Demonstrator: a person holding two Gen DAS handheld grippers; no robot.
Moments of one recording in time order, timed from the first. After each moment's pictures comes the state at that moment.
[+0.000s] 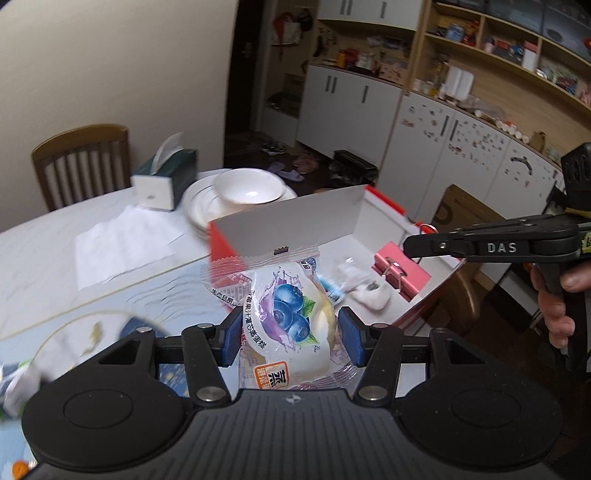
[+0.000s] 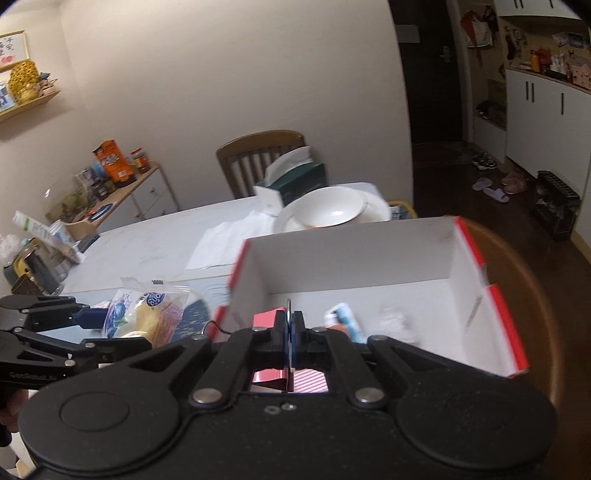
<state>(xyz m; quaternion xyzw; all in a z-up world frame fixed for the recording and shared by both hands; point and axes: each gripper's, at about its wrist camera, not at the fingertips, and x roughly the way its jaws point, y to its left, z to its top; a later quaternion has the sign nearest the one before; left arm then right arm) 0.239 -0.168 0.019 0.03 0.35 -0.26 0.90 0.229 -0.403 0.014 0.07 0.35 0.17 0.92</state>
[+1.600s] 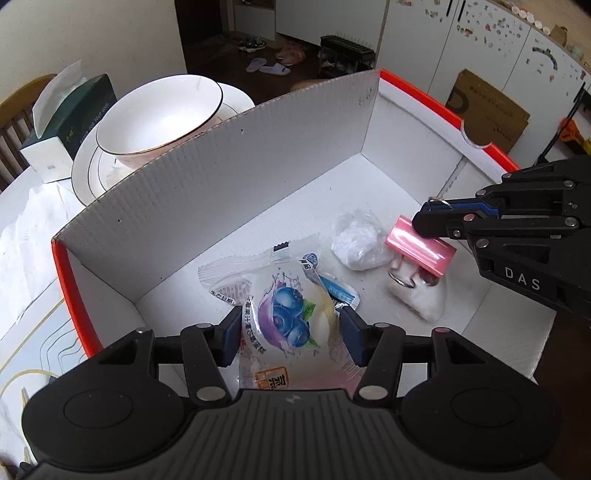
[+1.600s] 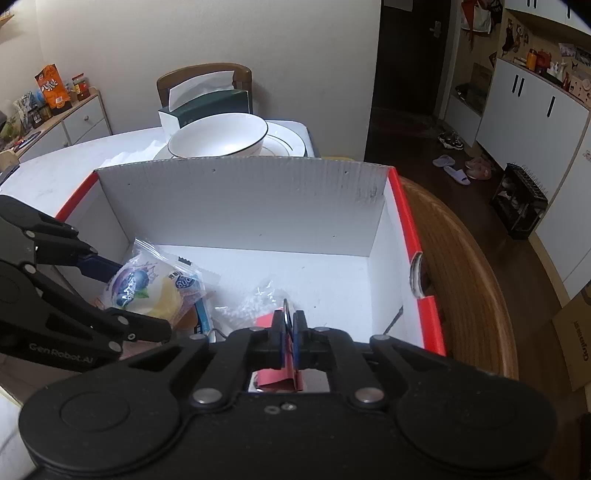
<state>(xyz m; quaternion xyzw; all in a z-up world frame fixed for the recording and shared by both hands) 0.368 -0.295 -0.076 0.14 0.50 -0.26 0.81 0.317 -0.441 -0.070 -0.03 0.43 0.12 0.90</state>
